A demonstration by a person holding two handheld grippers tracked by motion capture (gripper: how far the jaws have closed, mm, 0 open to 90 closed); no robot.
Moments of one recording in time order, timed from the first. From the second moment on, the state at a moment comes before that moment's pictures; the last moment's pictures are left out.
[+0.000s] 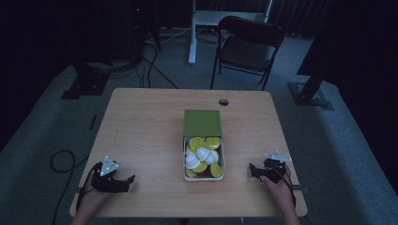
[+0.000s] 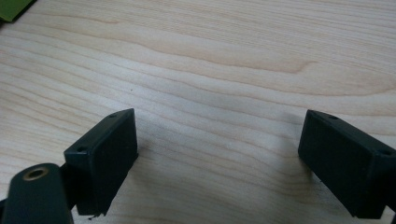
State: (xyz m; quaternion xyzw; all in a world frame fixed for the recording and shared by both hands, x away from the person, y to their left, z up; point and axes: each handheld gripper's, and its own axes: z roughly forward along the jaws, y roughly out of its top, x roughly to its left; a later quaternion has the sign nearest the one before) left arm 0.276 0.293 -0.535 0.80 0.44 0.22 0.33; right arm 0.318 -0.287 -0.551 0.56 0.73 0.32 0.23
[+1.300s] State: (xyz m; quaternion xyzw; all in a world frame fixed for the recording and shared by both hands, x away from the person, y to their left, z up) left arm 0.290 0.293 -0.546 0.79 0.49 0.20 0.31; right arm 0.318 -0.286 -0.551 0.56 0.73 0.32 0.23
